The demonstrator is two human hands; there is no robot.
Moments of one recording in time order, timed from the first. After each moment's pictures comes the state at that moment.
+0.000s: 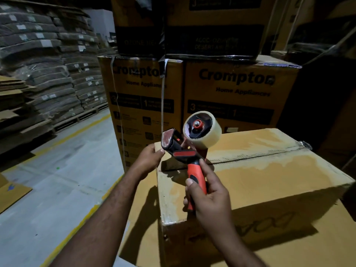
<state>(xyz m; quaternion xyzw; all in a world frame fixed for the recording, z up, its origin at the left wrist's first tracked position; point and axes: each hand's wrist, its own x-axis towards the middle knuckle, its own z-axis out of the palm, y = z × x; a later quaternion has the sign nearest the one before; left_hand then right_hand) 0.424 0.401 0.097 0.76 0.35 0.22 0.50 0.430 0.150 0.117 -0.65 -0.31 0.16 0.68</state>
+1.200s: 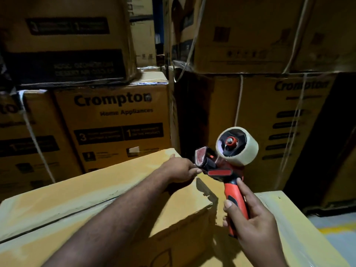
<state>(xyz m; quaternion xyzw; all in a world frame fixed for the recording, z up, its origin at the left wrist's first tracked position) 0.731 0.078 0.162 1.00 -0.05 -0.02 0.07 0.609 -0.140 0.127 -0.74 -0.09 -0.08 0.66</state>
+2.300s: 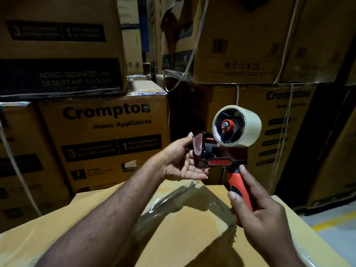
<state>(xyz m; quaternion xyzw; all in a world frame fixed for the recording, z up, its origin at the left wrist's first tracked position) 0.738 0.138 0.235 0.55 0.04 -0.31 0.77 0.621 -0.085 0.166 -0.80 -0.17 -0.22 0.54</state>
